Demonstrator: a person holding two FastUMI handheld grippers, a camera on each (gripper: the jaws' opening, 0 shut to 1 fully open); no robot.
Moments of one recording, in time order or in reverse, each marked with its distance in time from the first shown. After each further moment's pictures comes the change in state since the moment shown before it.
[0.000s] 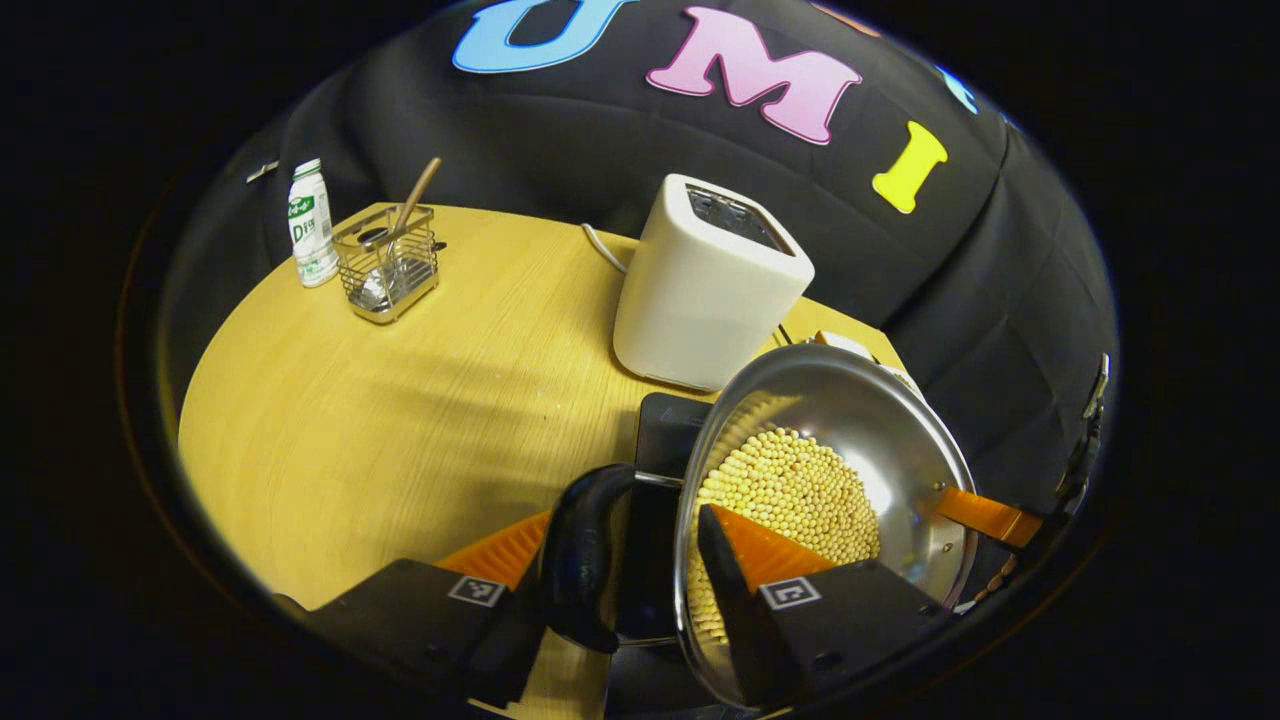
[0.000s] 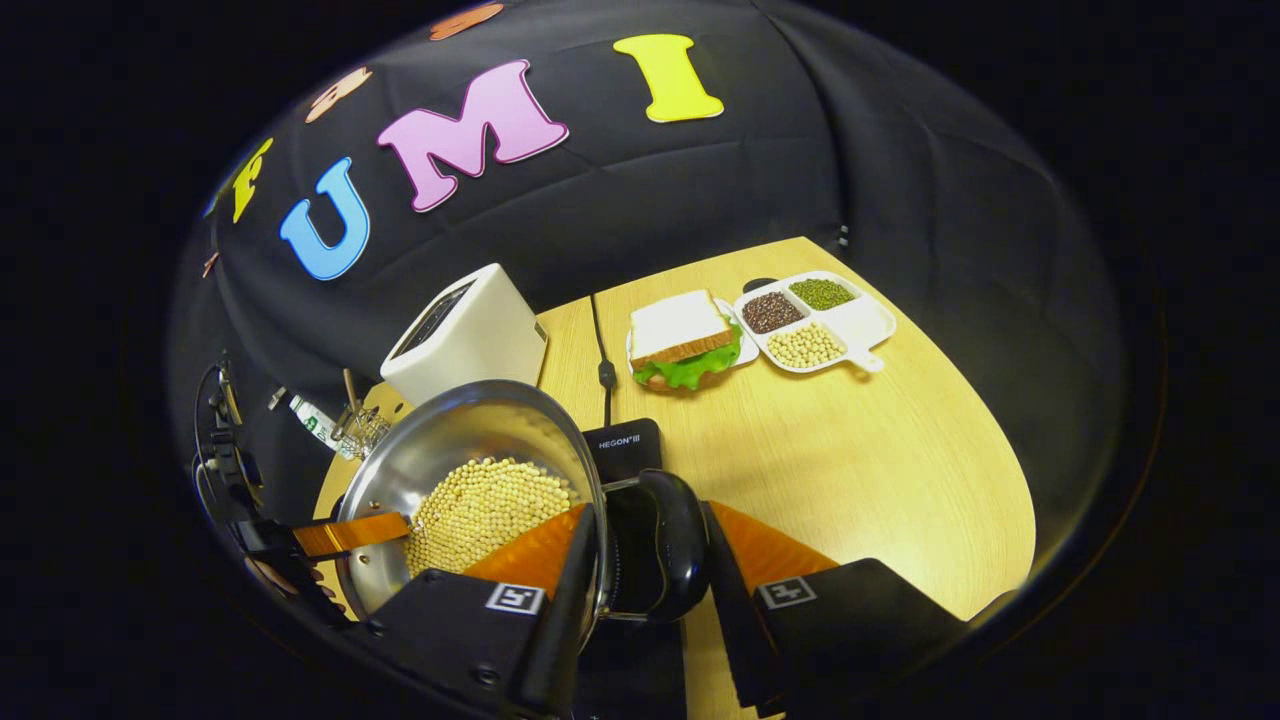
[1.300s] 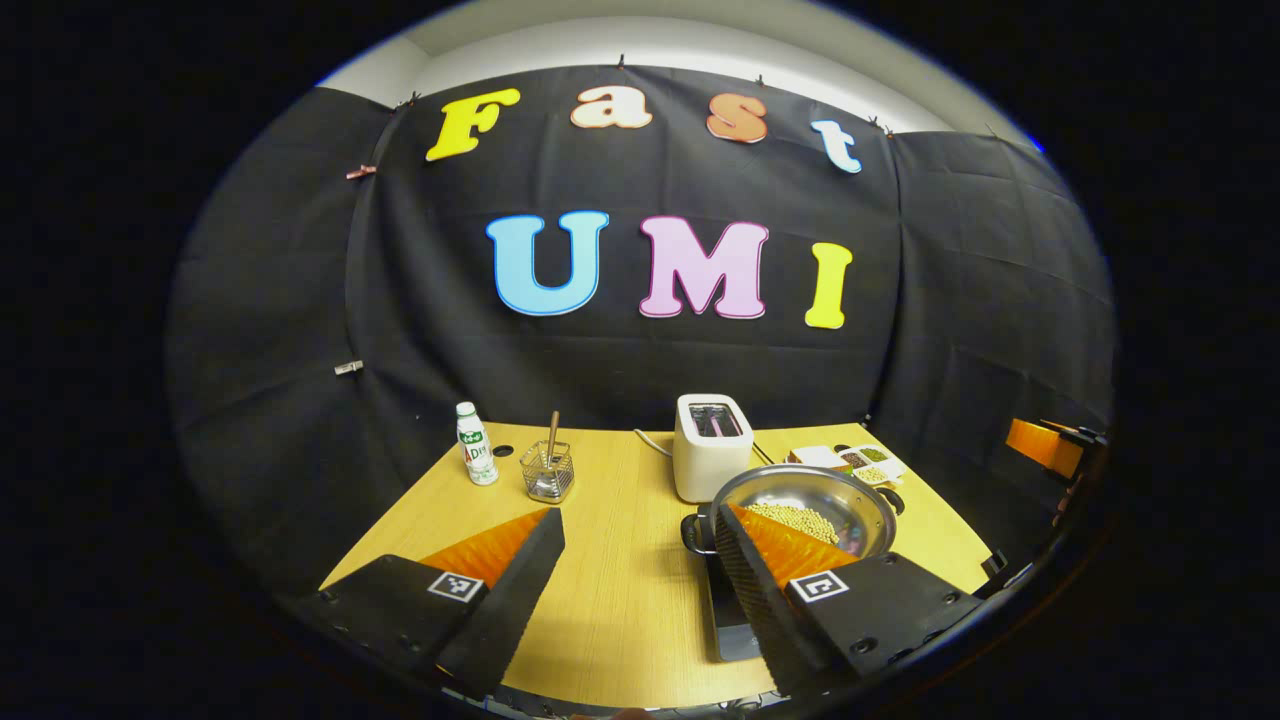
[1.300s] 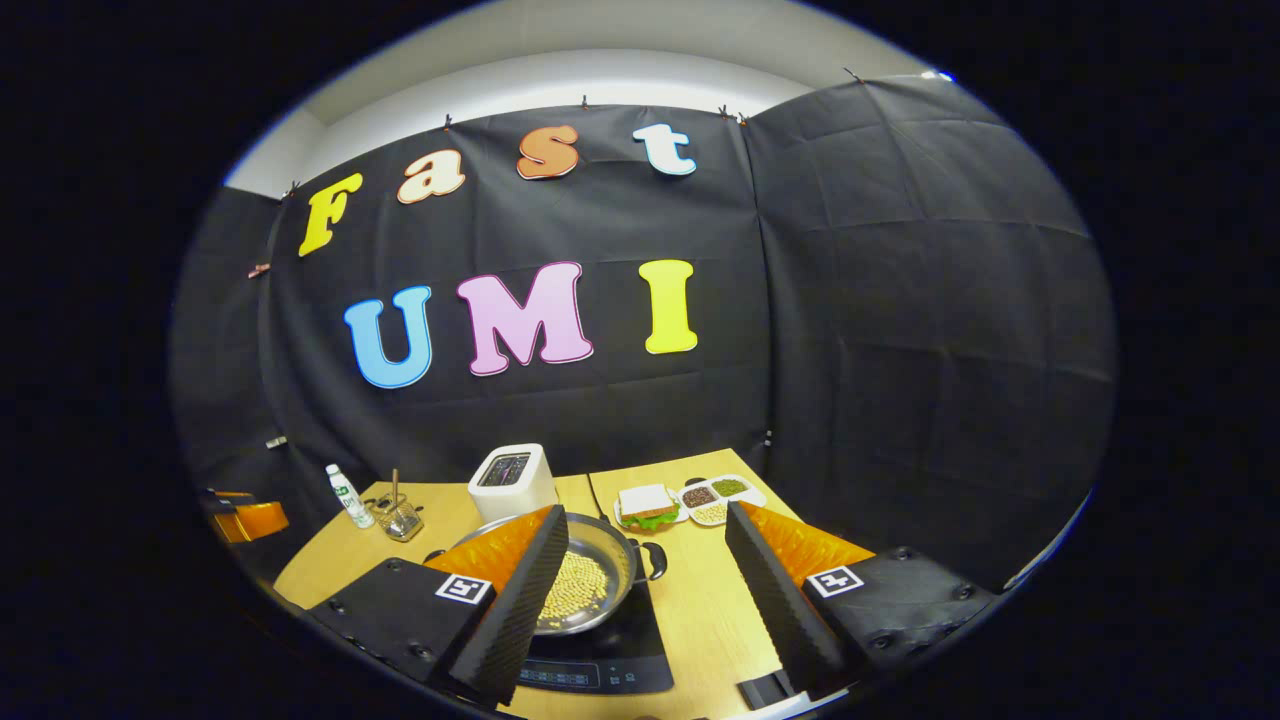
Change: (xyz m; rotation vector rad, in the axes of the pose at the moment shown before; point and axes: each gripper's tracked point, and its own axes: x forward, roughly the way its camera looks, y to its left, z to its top) left arm -0.328 0.017 0.033 0.270 -0.540 0.093; right arm -0.288 0.055 0.056 -0.170 -0.594 -0.139
